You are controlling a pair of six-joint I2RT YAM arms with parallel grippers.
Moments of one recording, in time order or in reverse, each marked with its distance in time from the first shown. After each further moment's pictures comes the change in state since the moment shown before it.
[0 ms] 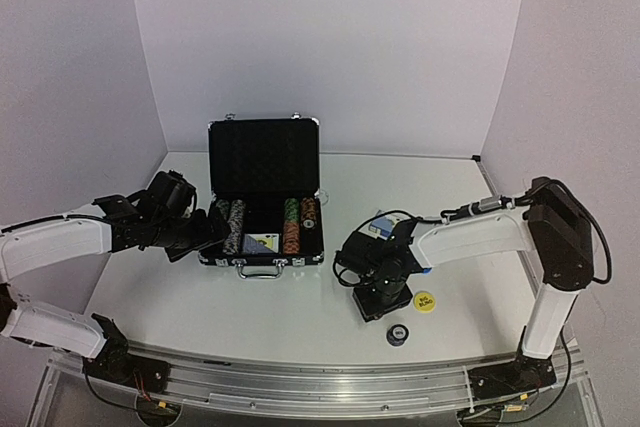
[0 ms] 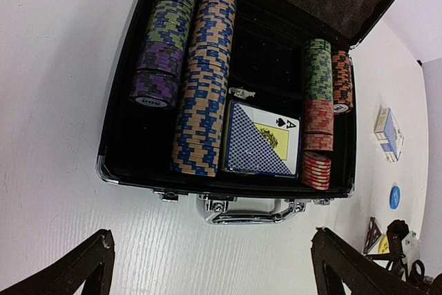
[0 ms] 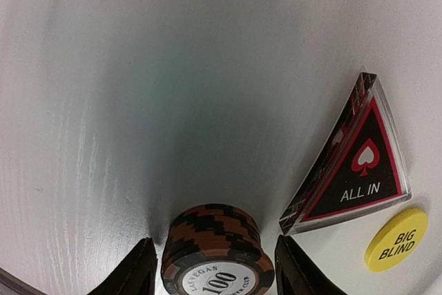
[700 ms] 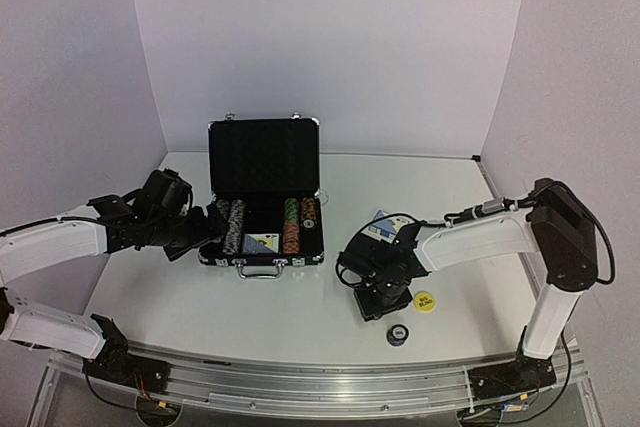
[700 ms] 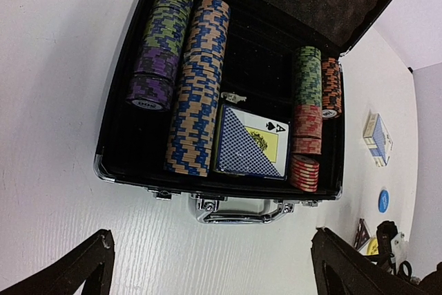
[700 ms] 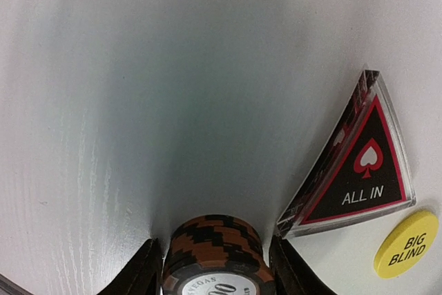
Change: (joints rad) left arm 0.000 -0.034 0.000 -0.004 0.002 -0.027; right arm 0.000 -0.019 -0.048 0.078 0.010 0.045
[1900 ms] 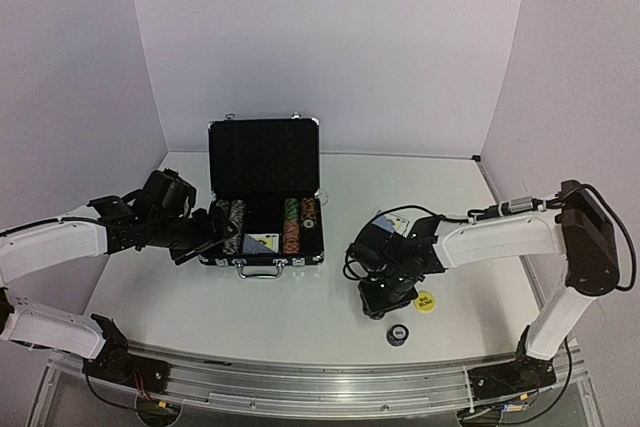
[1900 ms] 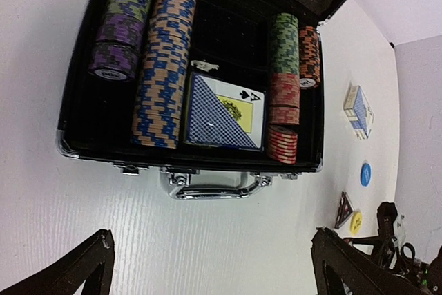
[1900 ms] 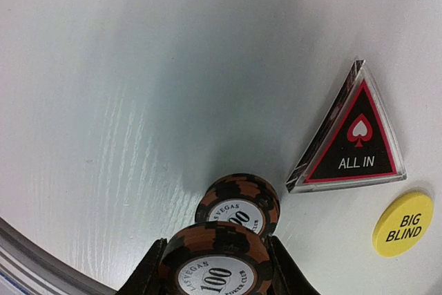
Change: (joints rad) left arm 0.000 0.001 -0.006 0.023 0.145 -0.005; right arm 0.000 -0.119 -0.037 -0.004 -0.058 -0.022
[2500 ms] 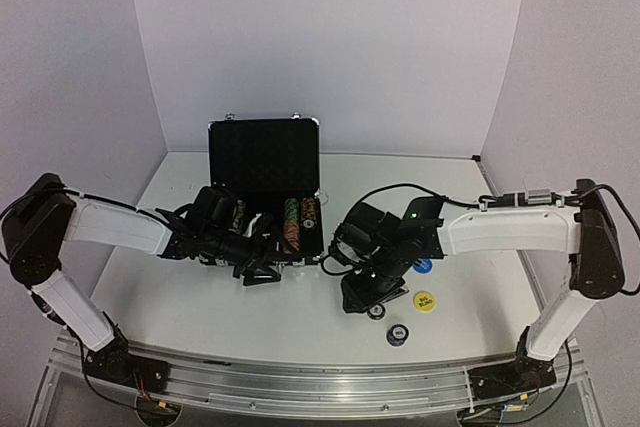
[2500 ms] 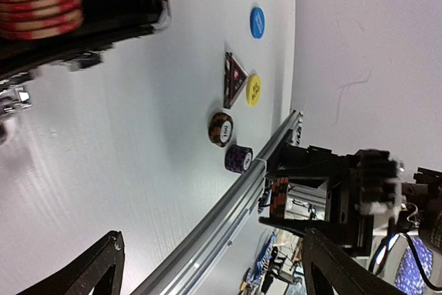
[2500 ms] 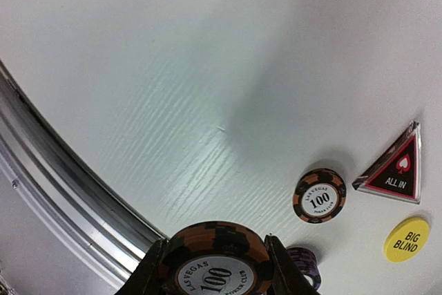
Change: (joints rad) left arm -0.074 0.448 0.005 0.573 0.718 -0.089; right arm 0.050 -0.021 0.186 -0.119 -0.140 -0.210
